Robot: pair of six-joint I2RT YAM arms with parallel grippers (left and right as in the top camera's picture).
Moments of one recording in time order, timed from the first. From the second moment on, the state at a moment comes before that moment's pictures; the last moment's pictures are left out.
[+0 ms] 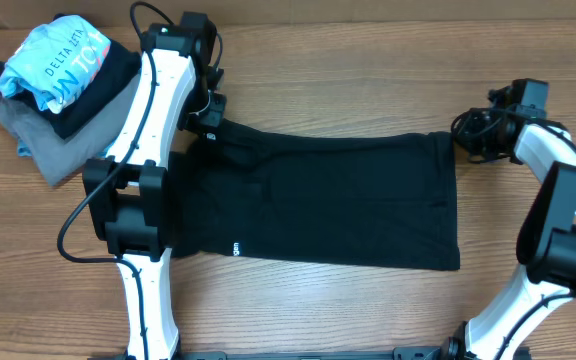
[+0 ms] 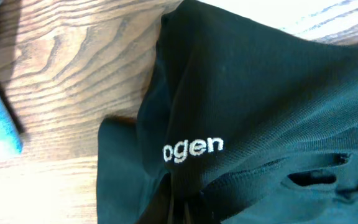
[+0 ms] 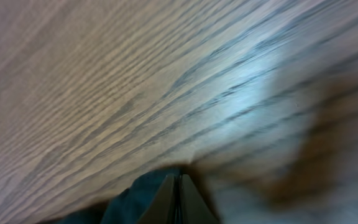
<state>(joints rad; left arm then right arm) -0.15 2.28 2.15 -1.44 -0.08 0.04 -0.29 2.04 1.31 -0.41 -0.38 0.33</state>
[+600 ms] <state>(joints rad) -0.14 2.28 2.30 -1.69 -0.06 -0.03 -0.33 1.90 1.32 -0.63 -0.38 0.33</state>
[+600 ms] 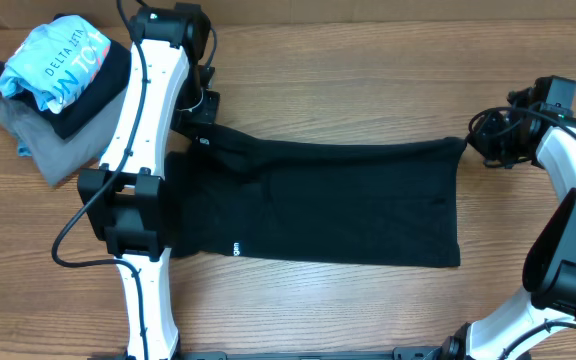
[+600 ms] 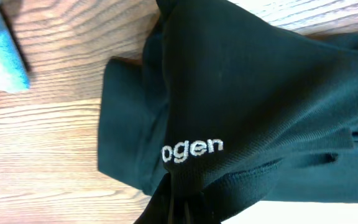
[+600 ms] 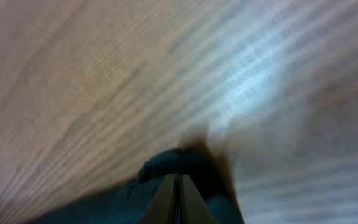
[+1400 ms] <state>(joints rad) -0.07 2.15 1.85 -1.65 0.04 -0.05 -0.36 1.77 1.32 -1.22 -0.26 0.28</state>
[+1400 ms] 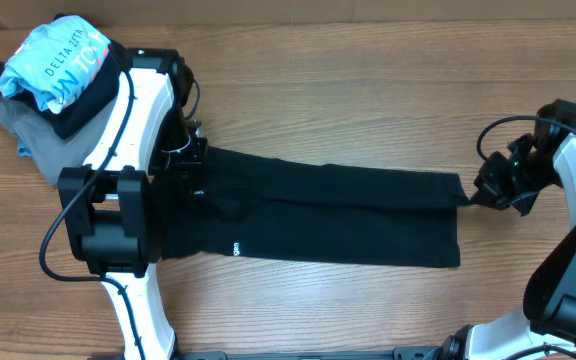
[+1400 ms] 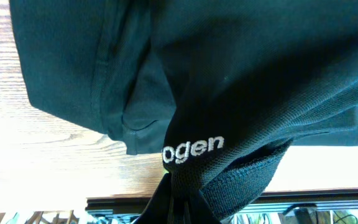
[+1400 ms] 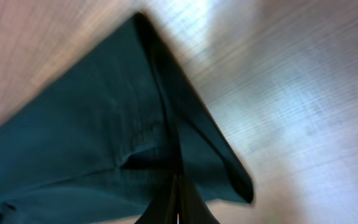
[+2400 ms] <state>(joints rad) -0.07 2.15 1.84 -1.69 -0.08 -0.06 -0.36 1.77 1.16 -1.18 -0.15 0.28</state>
